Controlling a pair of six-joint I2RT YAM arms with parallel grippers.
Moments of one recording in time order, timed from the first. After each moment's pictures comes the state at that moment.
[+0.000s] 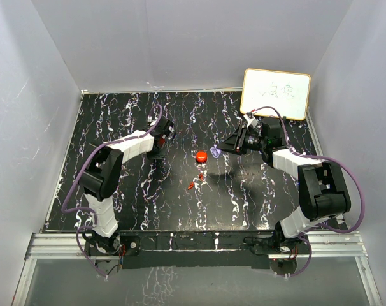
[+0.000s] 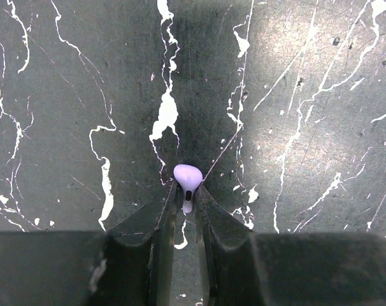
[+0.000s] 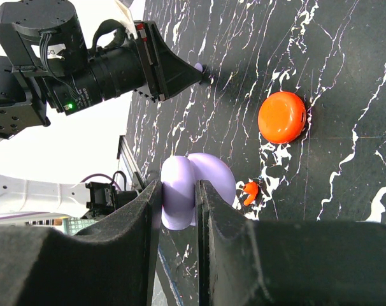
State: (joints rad) left arm -0.48 1.89 1.24 -0.58 -0.38 -0.47; right arm 0.14 1.56 0.77 0.34 -0.92 0.77
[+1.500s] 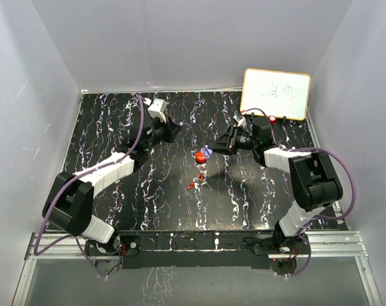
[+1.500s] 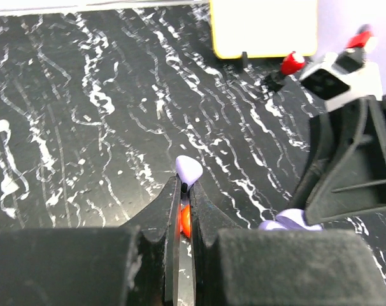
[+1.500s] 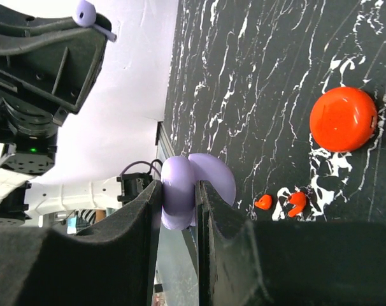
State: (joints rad) left arm -0.48 1.47 0.88 0.35 0.15 -0.33; right arm 0.21 1.66 0.79 0.50 -0.98 0.96
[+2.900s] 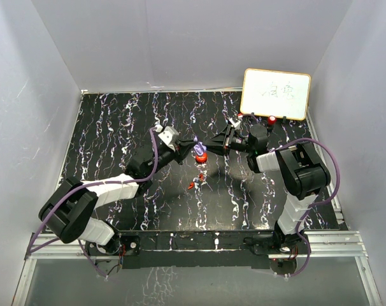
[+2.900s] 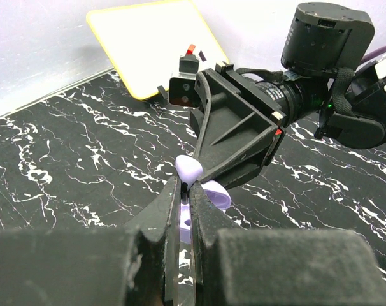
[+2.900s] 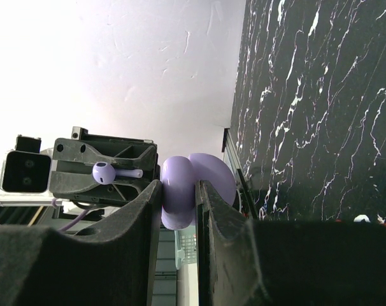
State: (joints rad) left arm -0.67 1.42 0.55 0.96 0.25 -0.11; right arm 0.26 1.83 0.73 1.08 -0.98 1.48
